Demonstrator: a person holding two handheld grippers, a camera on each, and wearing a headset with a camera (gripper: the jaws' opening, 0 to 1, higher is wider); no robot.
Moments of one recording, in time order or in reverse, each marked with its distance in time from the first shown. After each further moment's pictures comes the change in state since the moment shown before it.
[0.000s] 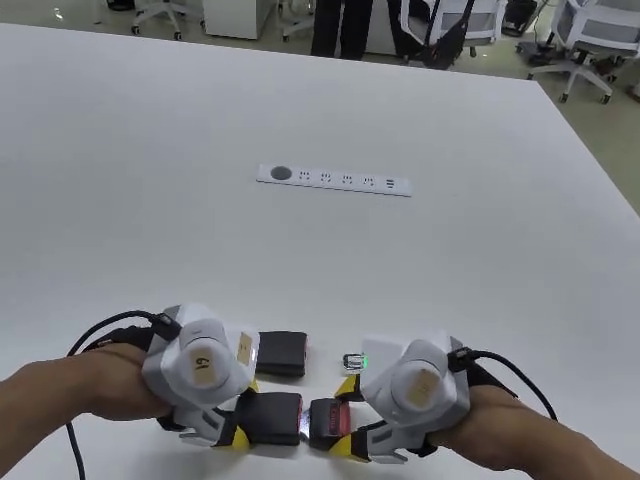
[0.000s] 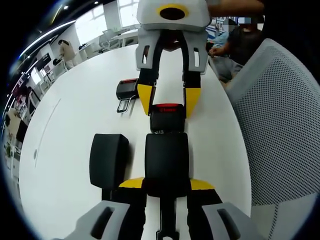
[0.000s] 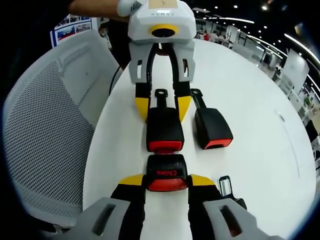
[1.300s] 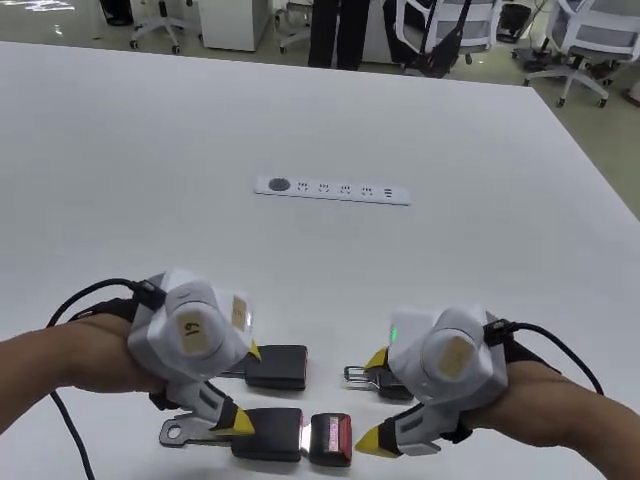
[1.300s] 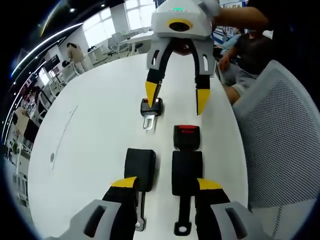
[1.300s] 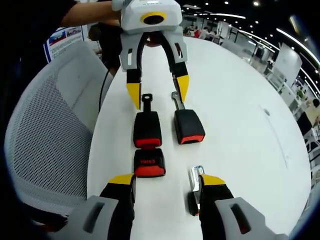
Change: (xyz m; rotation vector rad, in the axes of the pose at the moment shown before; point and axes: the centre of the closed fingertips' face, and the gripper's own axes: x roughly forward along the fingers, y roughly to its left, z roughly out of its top) left arm -0.048 0.034 0.029 -0.021 -0.030 0.086; right arm -0.049 -0.031 -0.002 0.054 0.022 -0.063
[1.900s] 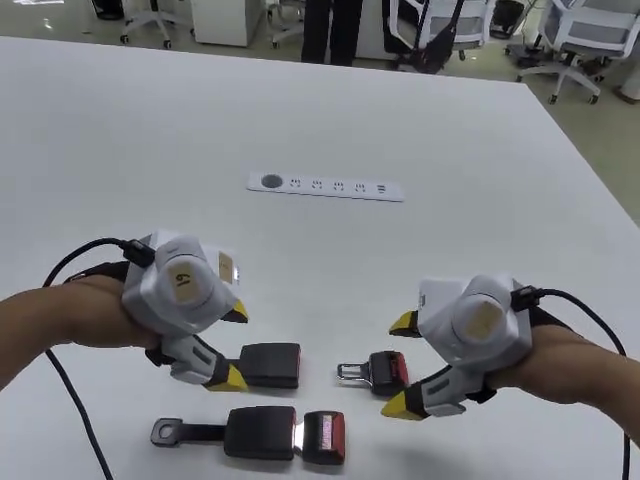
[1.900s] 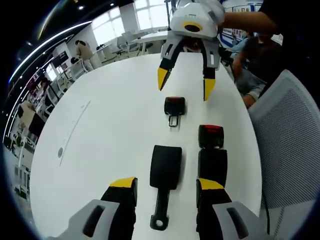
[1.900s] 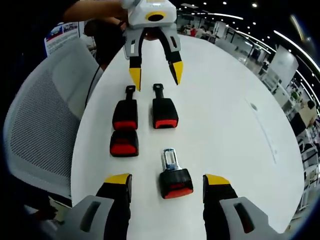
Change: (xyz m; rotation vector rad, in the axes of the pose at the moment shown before) left arm 0.002 0.044 -0.010 -0.046 0.004 0.047; right arm -0.016 -0.044 -0.032 -0.025 0.026 -0.059
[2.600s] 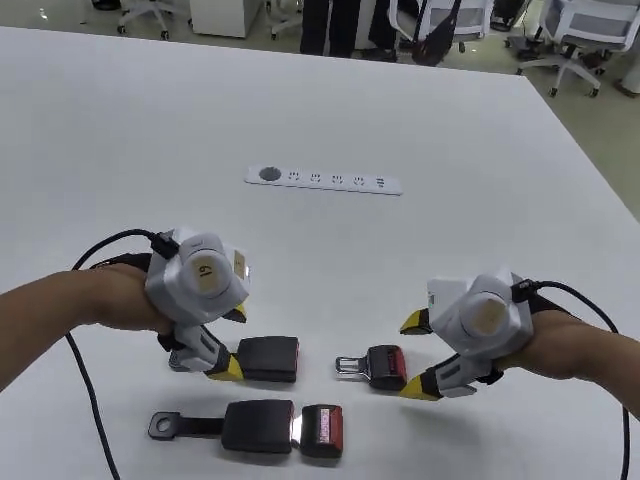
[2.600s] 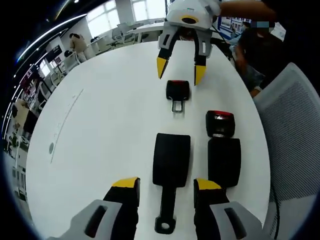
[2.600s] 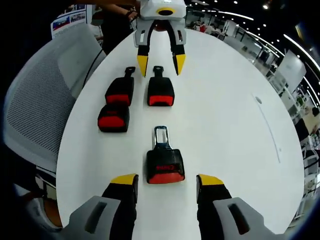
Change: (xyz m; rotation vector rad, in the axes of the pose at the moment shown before) left arm 0.029 0.006 -0.018 0.008 0.080 -0.056; right arm 0.020 -0.014 -0.030 -0.062 0.042 0.040
